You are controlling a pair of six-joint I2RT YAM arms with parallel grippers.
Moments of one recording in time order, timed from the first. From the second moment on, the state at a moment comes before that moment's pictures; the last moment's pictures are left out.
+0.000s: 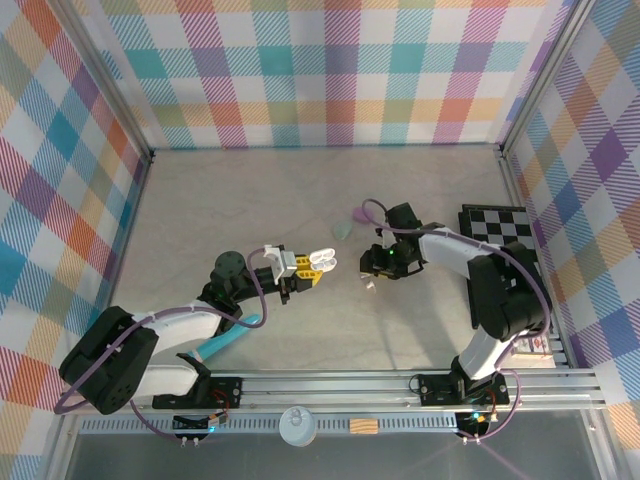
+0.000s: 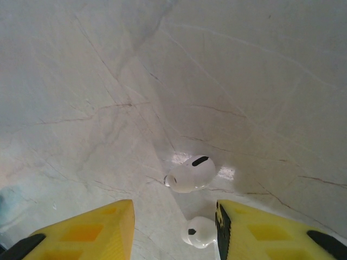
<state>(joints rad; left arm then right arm) -0.57 1.27 0.35 0.91 0.72 0.08 0.41 1.70 0.96 -0.50 -0.43 0.47</state>
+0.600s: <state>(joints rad) -0.57 1.26 0.35 0.86 0.71 0.09 0.41 1.72 0.93 -0.52 -0.51 0.41</state>
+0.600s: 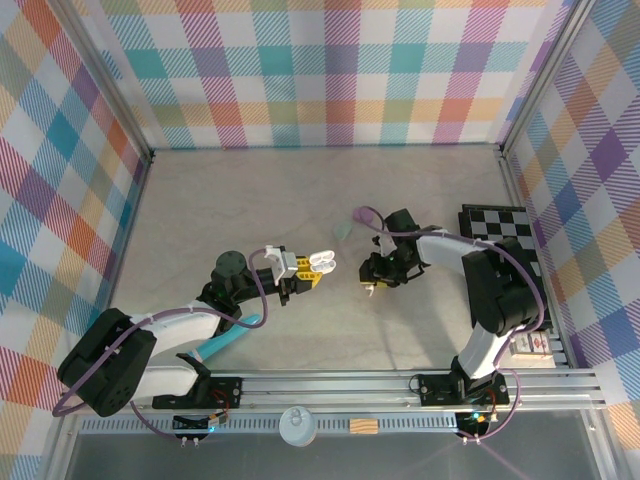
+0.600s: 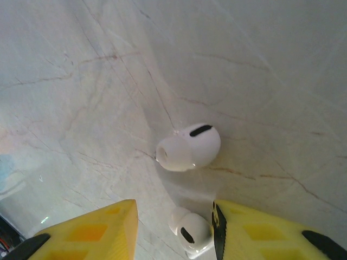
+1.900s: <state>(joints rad) -0.57 1.26 0.35 0.86 0.72 0.10 0.41 1.71 0.89 -0.52 -0.51 0.40</state>
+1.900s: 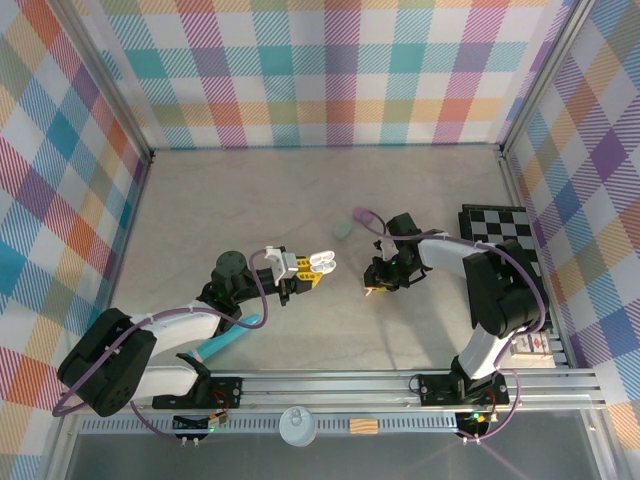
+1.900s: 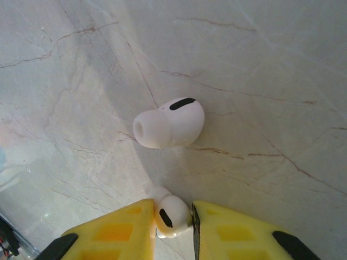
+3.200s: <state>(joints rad) -0.57 1.32 0.38 0.86 0.73 0.00 0.79 1.15 1.10 -0.57 -0.10 -0.04</state>
